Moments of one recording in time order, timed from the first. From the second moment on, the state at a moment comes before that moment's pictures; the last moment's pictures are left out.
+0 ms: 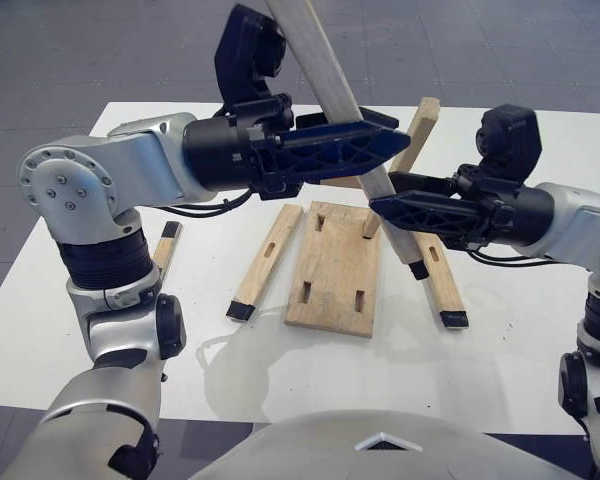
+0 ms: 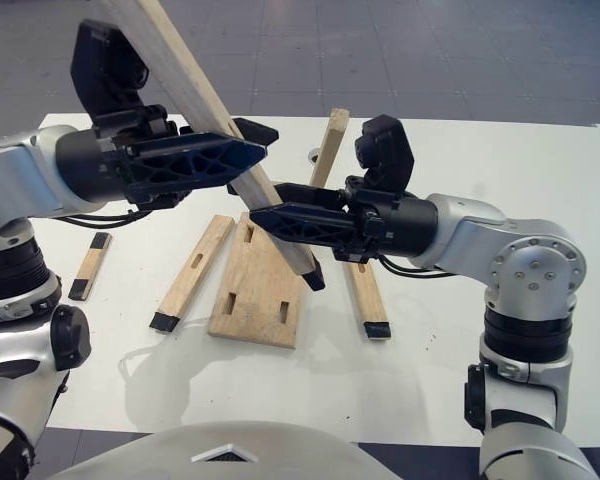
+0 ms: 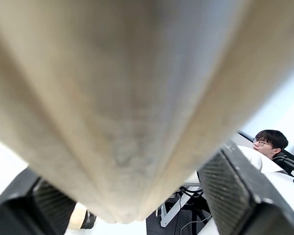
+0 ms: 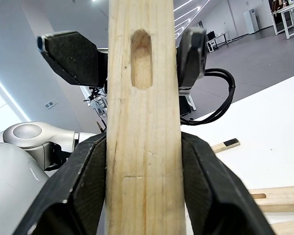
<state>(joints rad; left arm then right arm) -0.72 0.46 0.17 -0.19 -1.62 1.31 -0.41 -0.45 -0.59 -0.09 -0.37 1.49 1.08 0.62</state>
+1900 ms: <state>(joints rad) -0.65 0.69 0.23 -0.26 -1.53 1.13 -0.41 -0.17 -0.61 0.35 -0.71 0.68 1.29 0.03</state>
